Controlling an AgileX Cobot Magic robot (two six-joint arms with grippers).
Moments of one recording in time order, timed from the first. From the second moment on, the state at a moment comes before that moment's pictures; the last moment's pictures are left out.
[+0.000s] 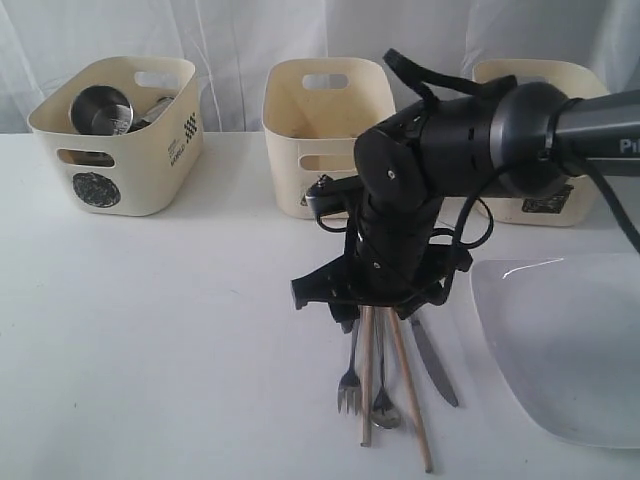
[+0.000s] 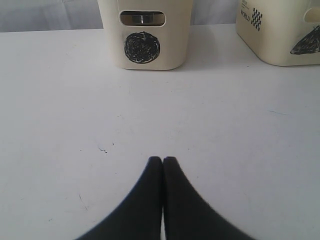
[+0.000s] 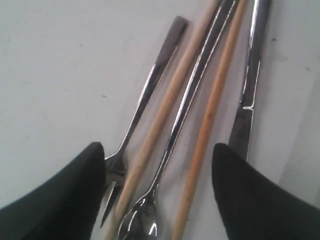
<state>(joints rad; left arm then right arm) -0.07 0.00 0.02 -0.26 0.32 0.23 0.52 1.86 -1.26 -0.10 0.85 0.44</state>
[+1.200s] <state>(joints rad) -0.07 0.00 0.02 -0.26 0.32 0.23 0.52 2.03 -1.27 -0.13 0.69 0.54</state>
